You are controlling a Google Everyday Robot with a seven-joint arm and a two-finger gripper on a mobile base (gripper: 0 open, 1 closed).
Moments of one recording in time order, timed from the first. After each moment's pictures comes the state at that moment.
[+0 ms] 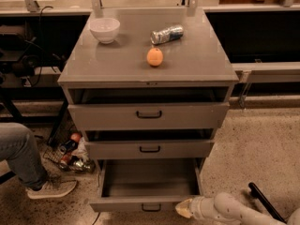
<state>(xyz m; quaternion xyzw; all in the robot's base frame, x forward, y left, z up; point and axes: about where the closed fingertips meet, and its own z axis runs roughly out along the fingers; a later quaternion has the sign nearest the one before) 0.472 -0.157 0.179 -0.36 0.85 0.27 0.27</state>
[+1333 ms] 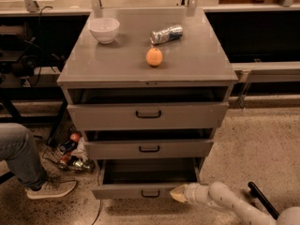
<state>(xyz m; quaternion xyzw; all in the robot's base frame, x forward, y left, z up) 0.549 -0.143 0.188 -0.37 0.82 0.26 0.35</state>
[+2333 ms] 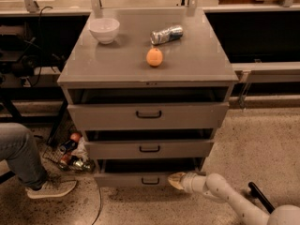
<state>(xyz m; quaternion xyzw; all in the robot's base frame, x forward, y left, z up) 0.599 -0.132 0.203 -0.38 0.80 0.25 0.40</state>
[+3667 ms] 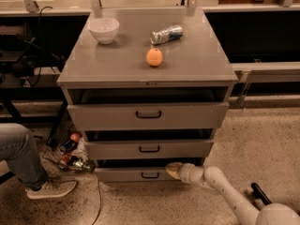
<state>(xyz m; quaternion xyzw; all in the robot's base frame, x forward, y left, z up) 0.654 -0.121 0.219 -0.38 0.77 0.25 0.46</state>
